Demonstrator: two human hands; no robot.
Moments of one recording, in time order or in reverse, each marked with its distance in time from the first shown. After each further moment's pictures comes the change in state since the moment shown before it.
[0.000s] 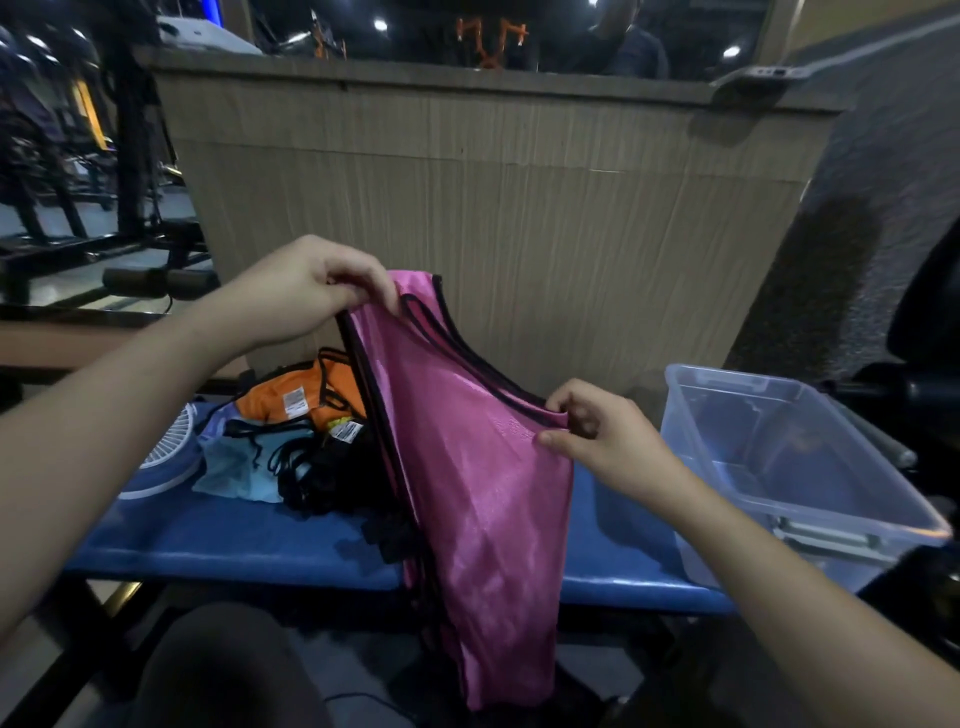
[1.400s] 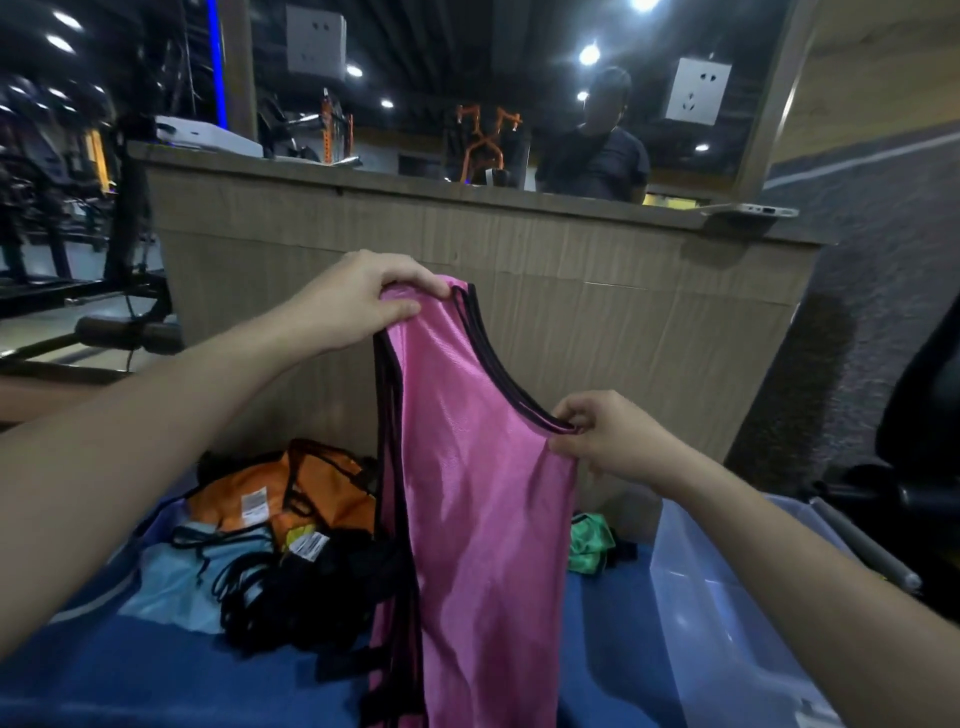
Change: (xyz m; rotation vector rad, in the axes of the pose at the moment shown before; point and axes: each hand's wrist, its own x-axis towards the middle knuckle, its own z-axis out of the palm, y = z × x) left_hand 0.134 -0.011 -0.019 0.056 0.153 0.225; right_hand 0.129 -0.021 -0.074 -0.131 -0.106 0.218
